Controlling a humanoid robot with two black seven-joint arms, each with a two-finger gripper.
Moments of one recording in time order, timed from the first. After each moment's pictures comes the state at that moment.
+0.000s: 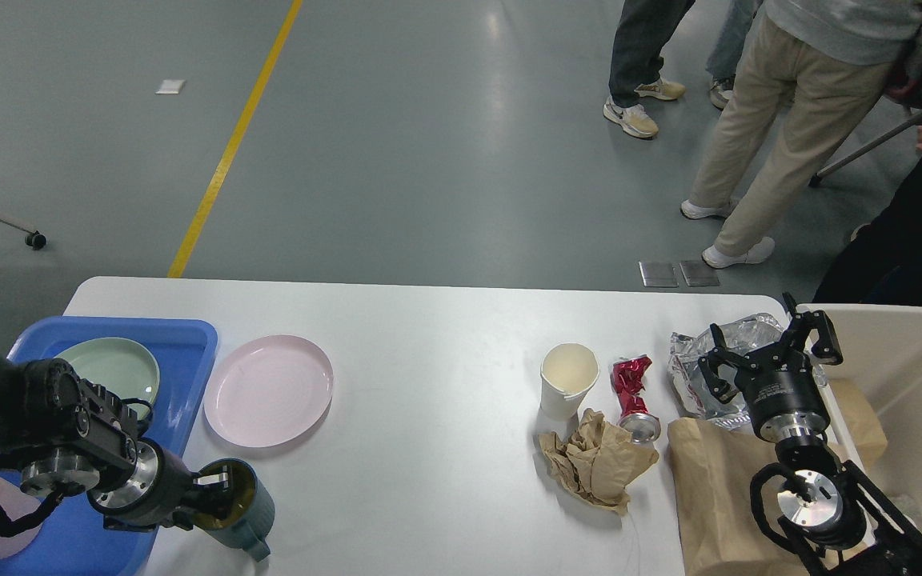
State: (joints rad) left arm -1.48 0.31 1.39 -1.37 -0.11 -0.14 -0.11; right arm 0.17 -0.16 1.33 0.93 -0.33 0.22 0.33
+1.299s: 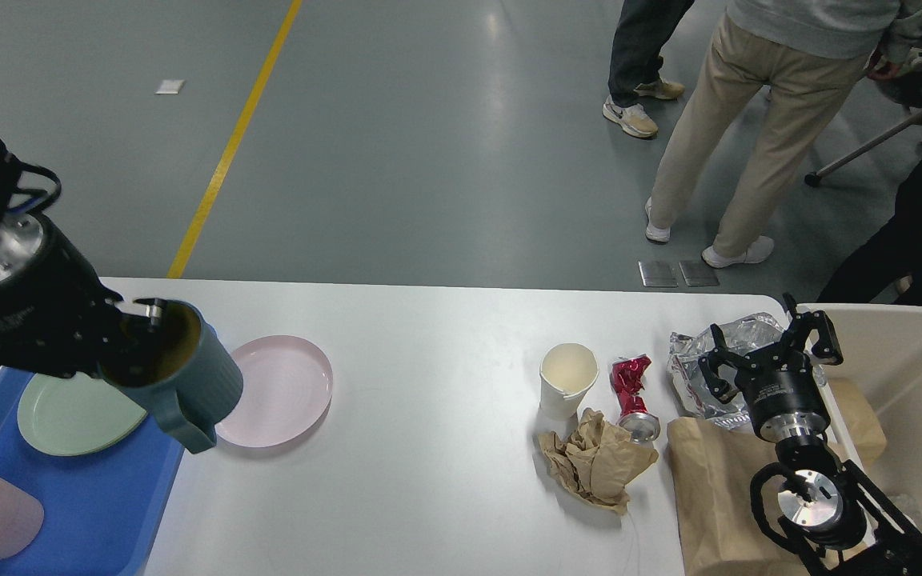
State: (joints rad) left arm -2.55 0.33 1.64 -1.70 -0.07 -0.81 -0.08; right arm 0.17 -0.16 1.33 0.93 -0.33 0.22 0.33
